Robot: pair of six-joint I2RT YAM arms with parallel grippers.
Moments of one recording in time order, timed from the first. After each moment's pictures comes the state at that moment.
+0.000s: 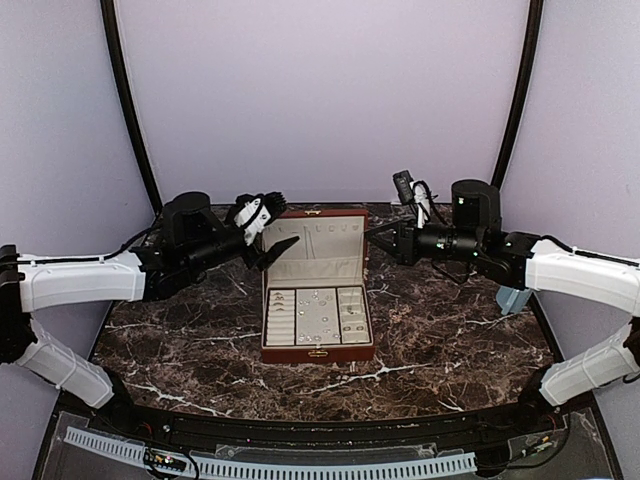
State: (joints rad) left arm -0.76 1.37 0.86 0.38 0.08 0.57; right arm 0.72 1.27 0.90 0.09 -0.39 0.30
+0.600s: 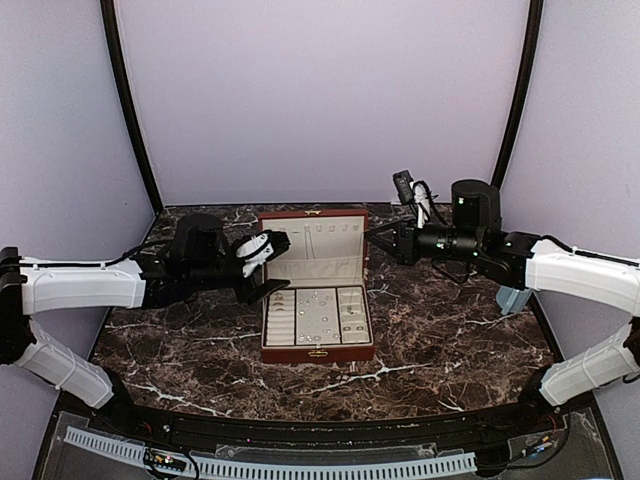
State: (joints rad) left arm -0.76 1.33 0.79 0.11 0.14 0.51; right arm 0.72 1.27 0.90 0.09 -0.39 0.30
